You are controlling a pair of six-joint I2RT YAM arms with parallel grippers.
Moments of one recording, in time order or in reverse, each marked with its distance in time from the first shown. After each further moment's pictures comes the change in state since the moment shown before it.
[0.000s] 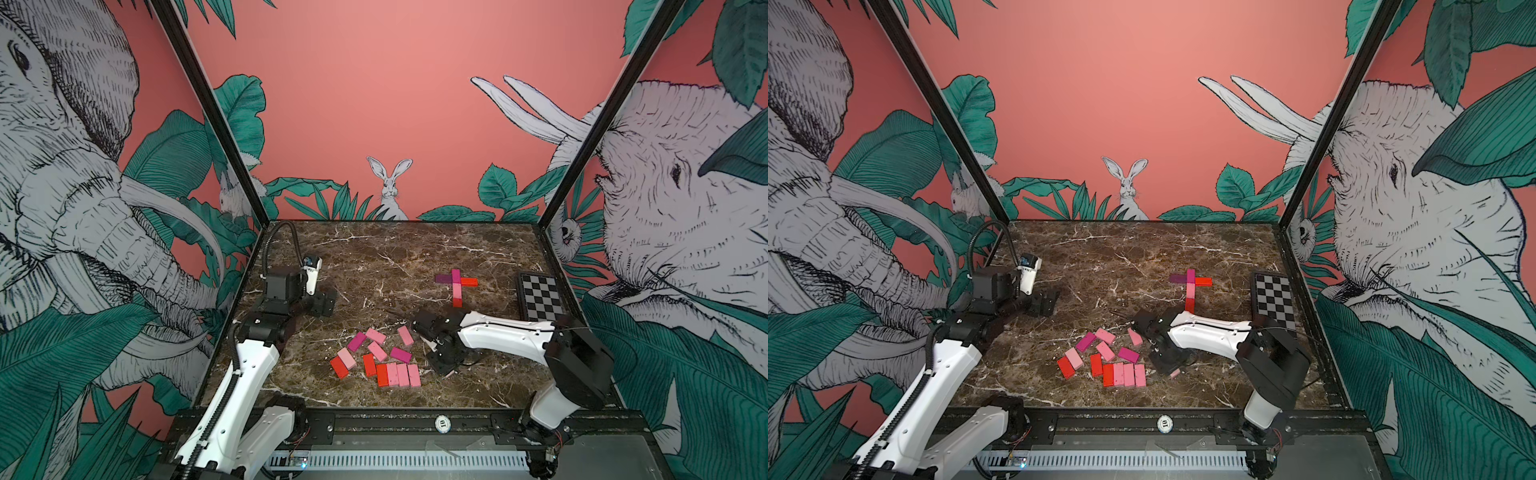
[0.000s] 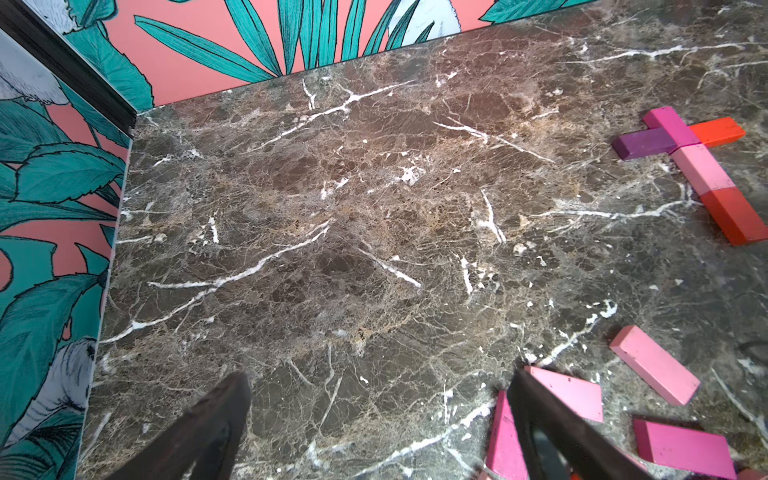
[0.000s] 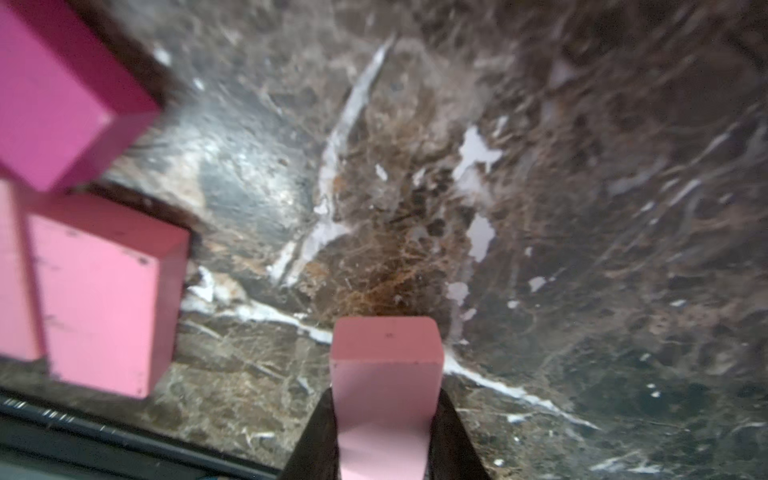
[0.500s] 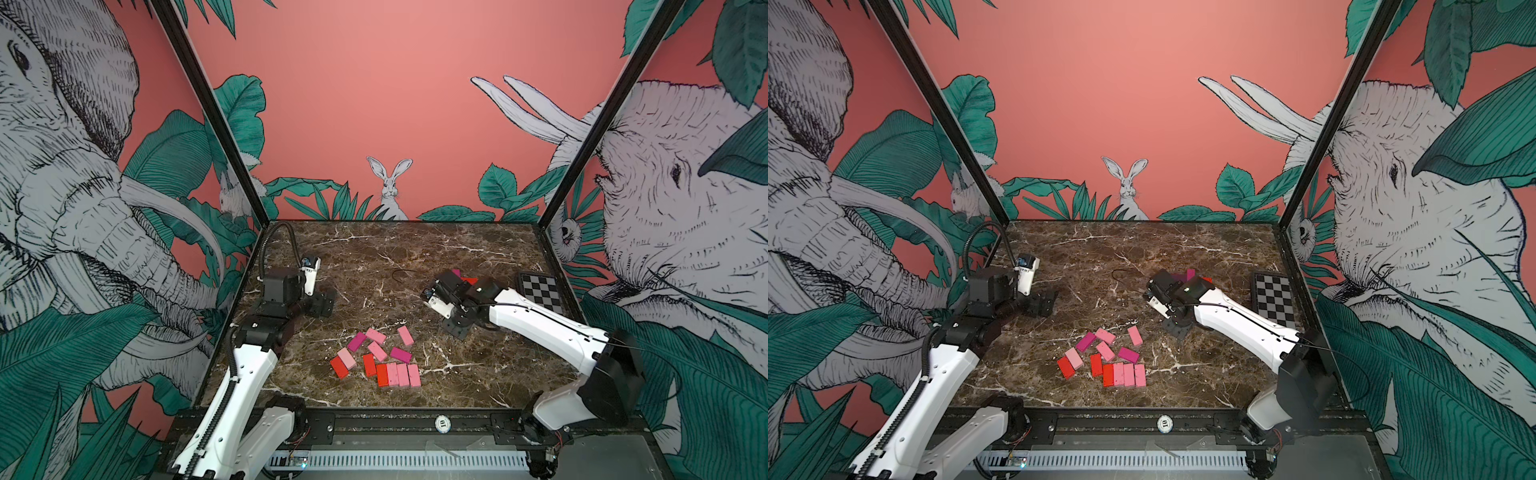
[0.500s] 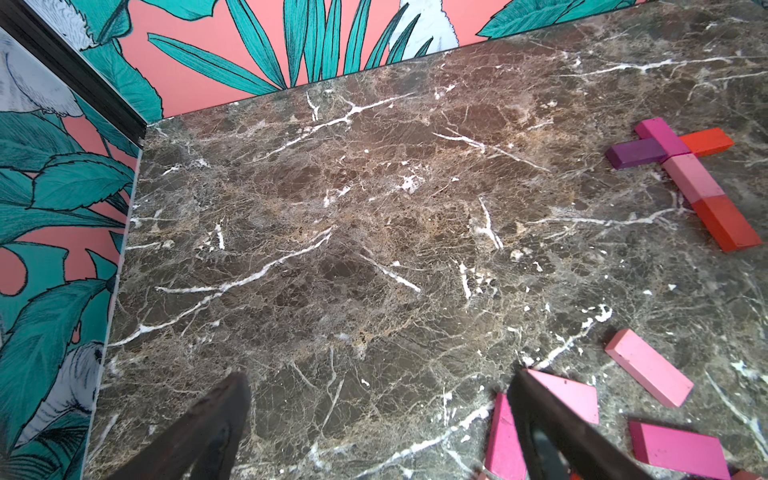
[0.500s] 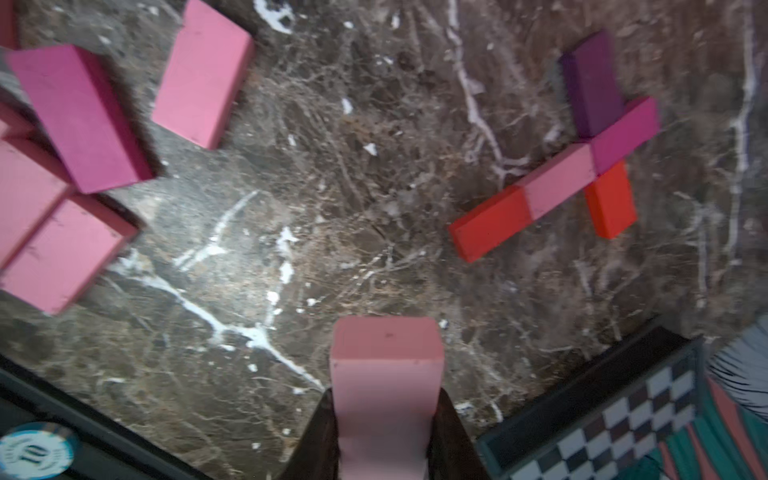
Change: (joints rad) left arm 0.000 -0.027 0.000 -0.001 0.001 0.000; right arm -0.186 -0.138 0.206 -0.100 0.223 -0.590
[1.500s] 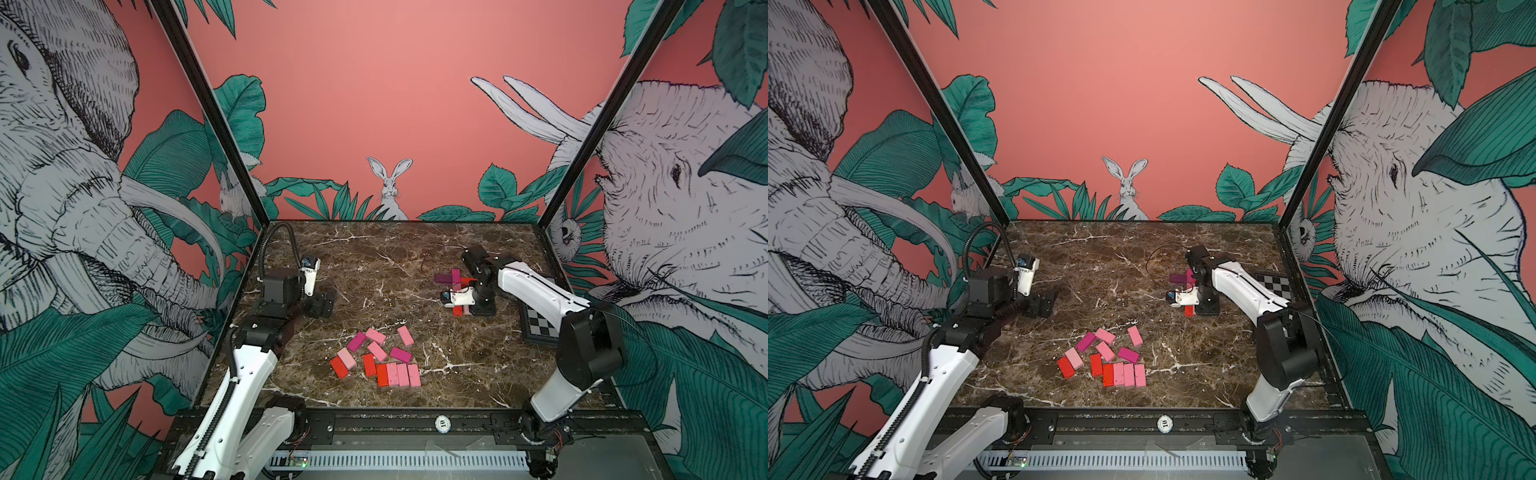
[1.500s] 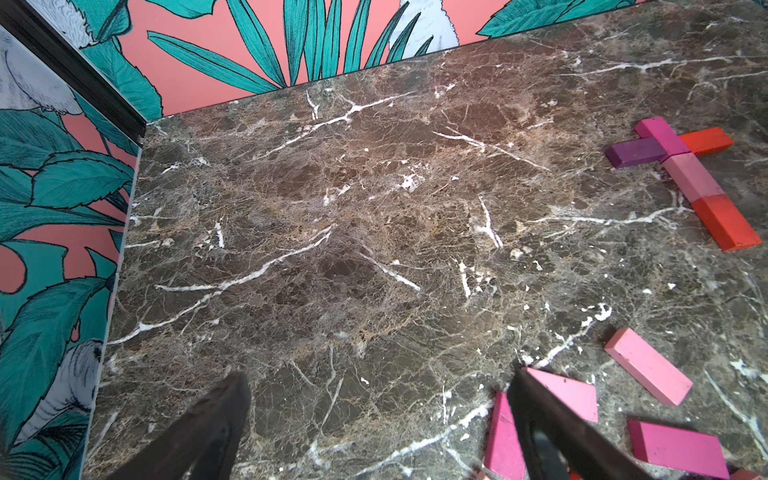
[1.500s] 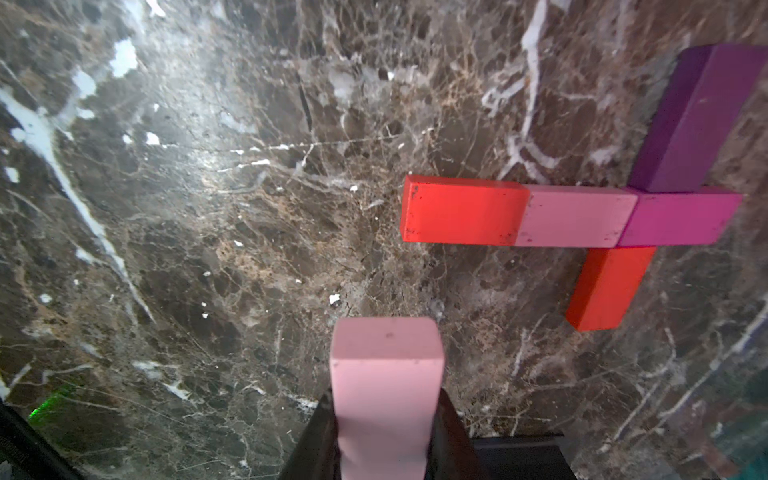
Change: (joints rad) left arm 0.000 -0.004 -0.003 -0.002 -0.001 -0.003; right arm -0.373 0.230 0.077 -0.014 -0.169 -0.892
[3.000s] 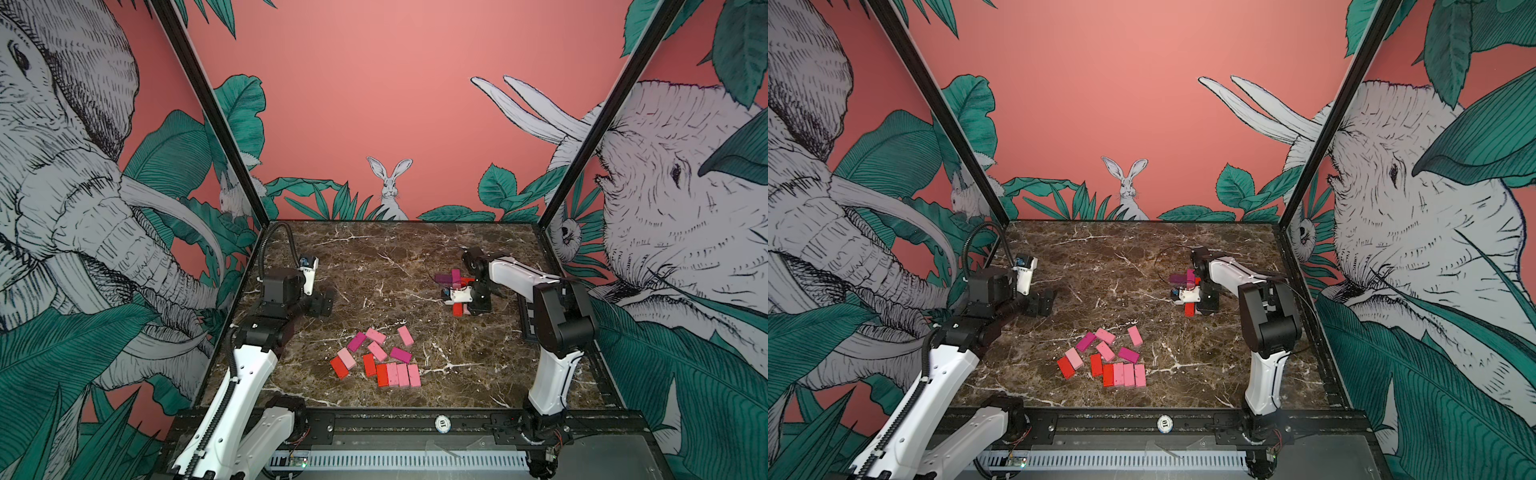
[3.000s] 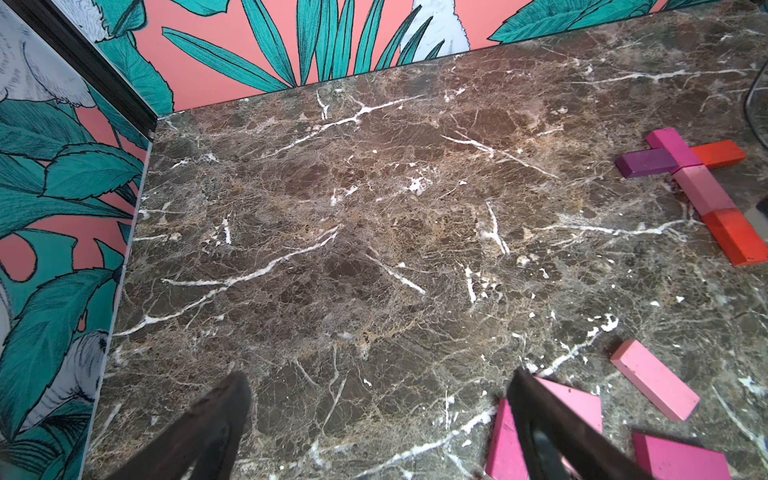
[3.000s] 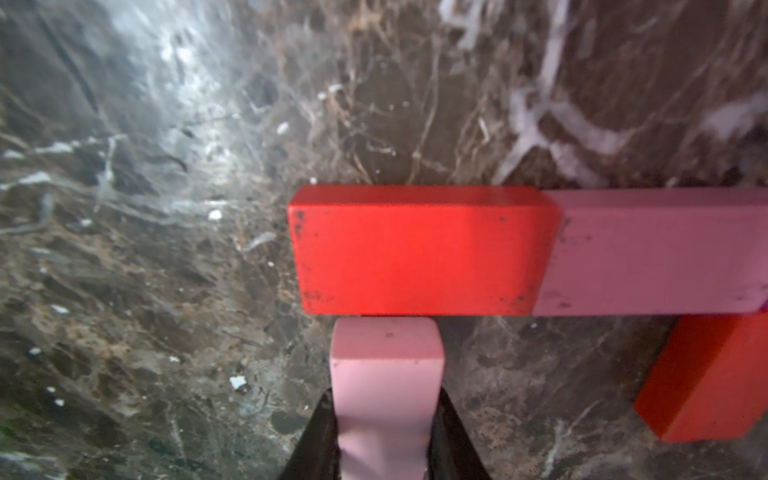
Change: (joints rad) left arm 0.000 0.000 -0.002 0.008 -0.023 -0.025; right arm -0.081 0.216 0.027 0.124 -0.020 0.002
